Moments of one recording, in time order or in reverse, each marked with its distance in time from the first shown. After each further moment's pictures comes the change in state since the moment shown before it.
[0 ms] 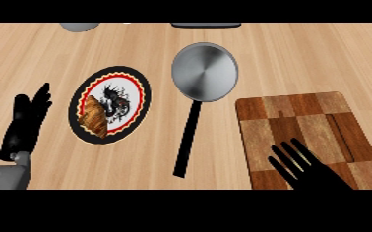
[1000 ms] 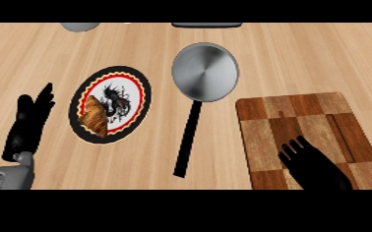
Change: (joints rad) left arm 0.003 -0.063 0.058 -0.026 -0.075 -0.049 0.017; right arm -0.078 0.137 -0.073 0.231 0.156 -0.074 -0.111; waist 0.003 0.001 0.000
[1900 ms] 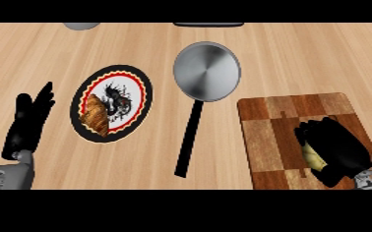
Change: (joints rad) left arm -0.011 -0.021 0.035 0.003 -0.022 -0.036 0.000; right arm -0.098 0.126 -0.300 0.166 -0.235 -0.054 -0.106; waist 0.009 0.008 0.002
